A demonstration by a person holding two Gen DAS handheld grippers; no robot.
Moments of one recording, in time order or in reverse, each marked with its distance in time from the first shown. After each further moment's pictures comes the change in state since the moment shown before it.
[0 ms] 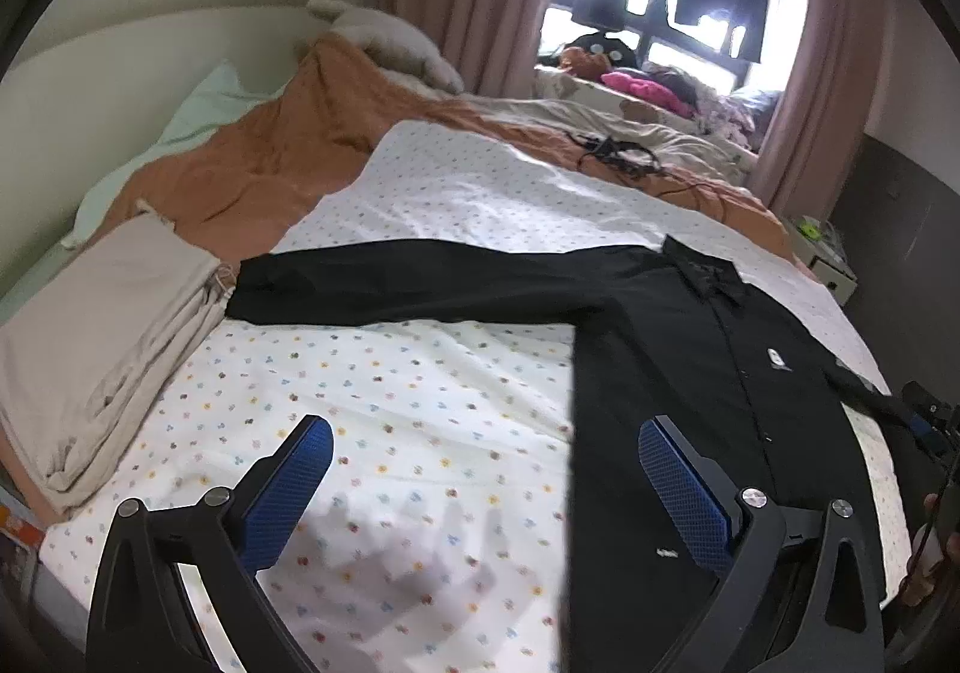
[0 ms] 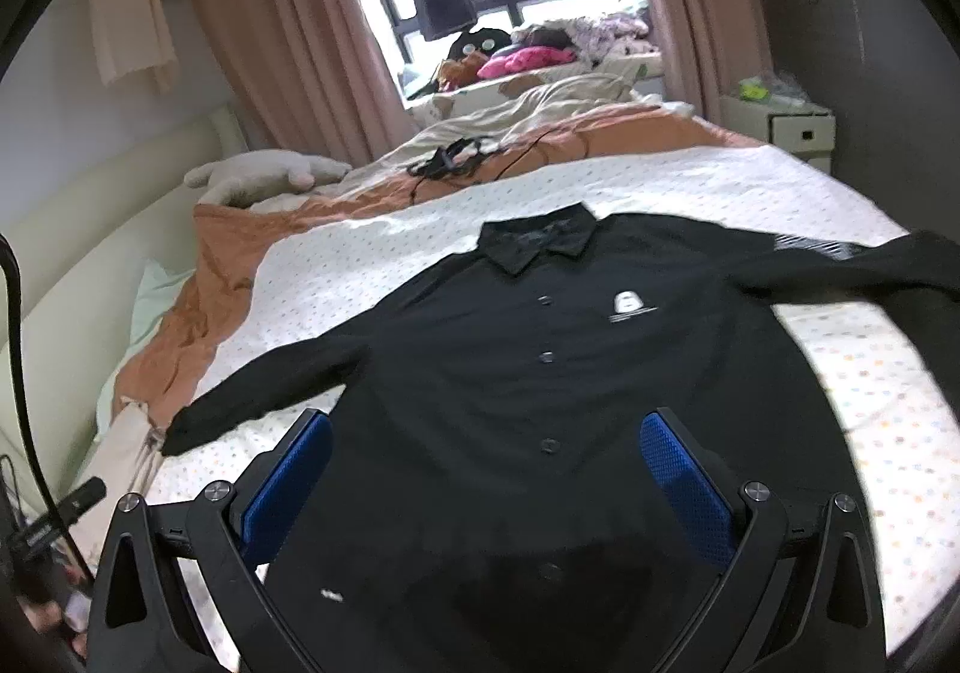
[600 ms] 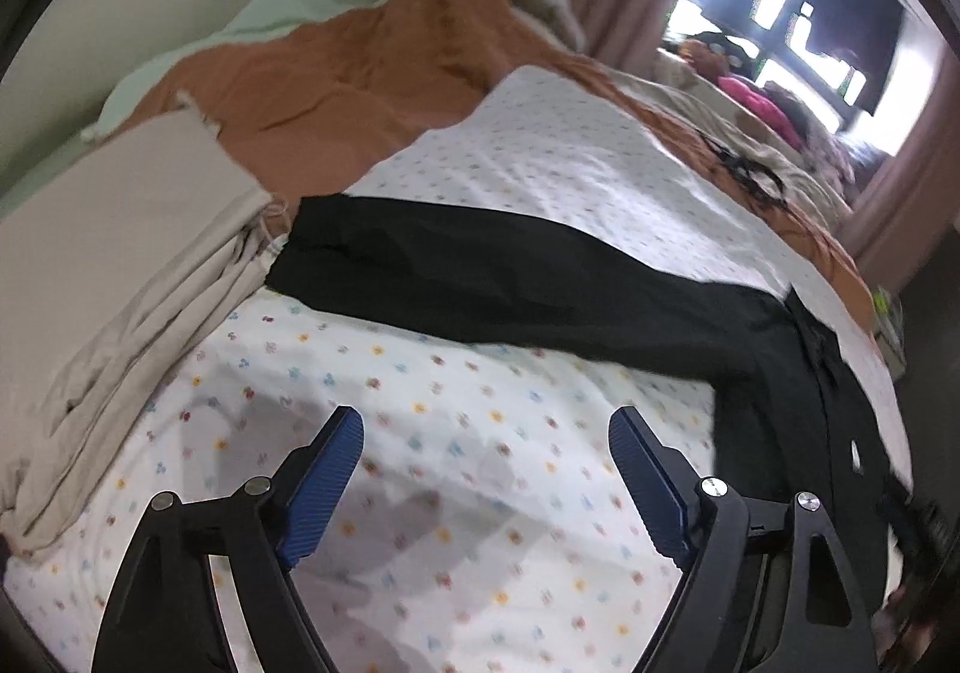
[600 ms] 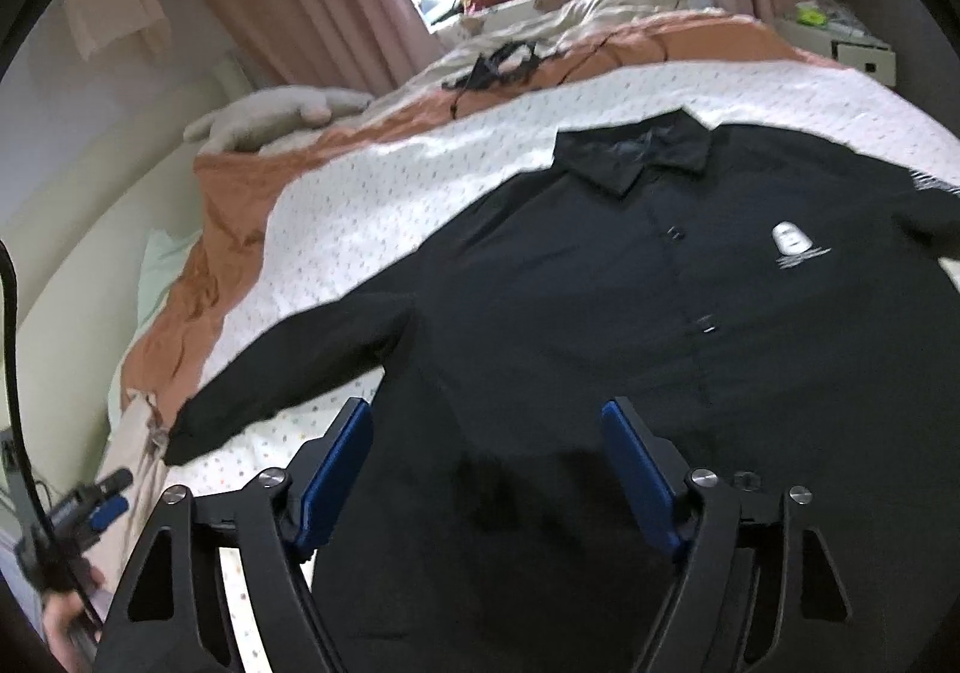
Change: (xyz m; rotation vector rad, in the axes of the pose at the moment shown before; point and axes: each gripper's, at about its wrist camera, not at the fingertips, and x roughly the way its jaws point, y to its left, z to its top) left arm 0.116 0.111 0.044 -0.261 0.117 0.087; right arm 0.154 0.057 -0.002 0.046 0.178 0.093
